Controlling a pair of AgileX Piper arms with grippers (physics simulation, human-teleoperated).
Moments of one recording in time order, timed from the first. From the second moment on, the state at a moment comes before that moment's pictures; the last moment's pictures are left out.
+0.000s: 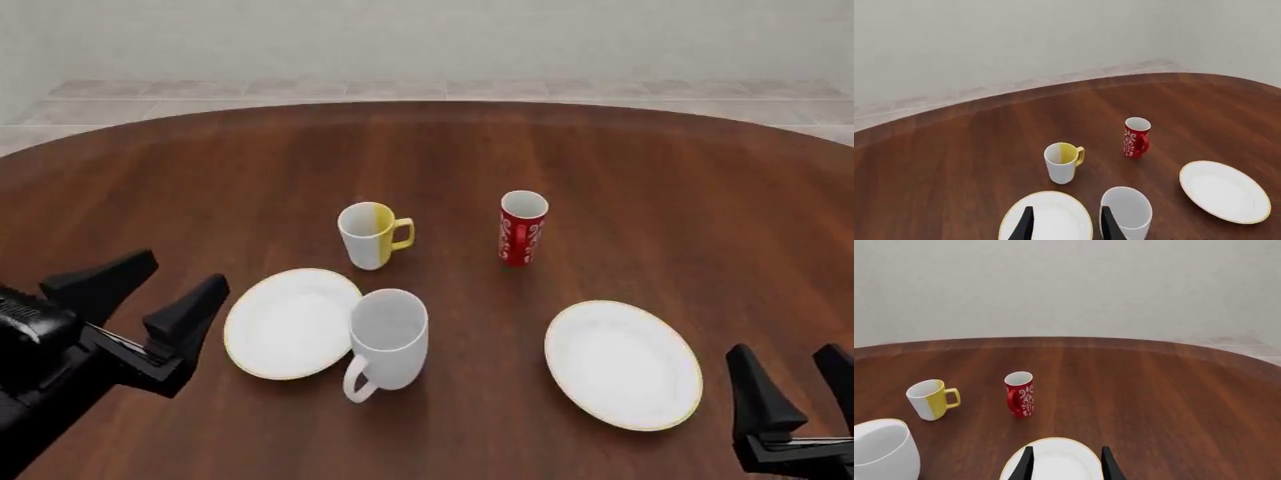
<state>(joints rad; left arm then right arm) -0.39 0.60 -0.32 -0.14 0.00 0.03 0.14 0.00 -0.12 0.03</state>
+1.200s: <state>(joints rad) -0.57 1.04 -0.44 -0.27 -0.03 0.03 0.06 0.00 -0.05 0.04</state>
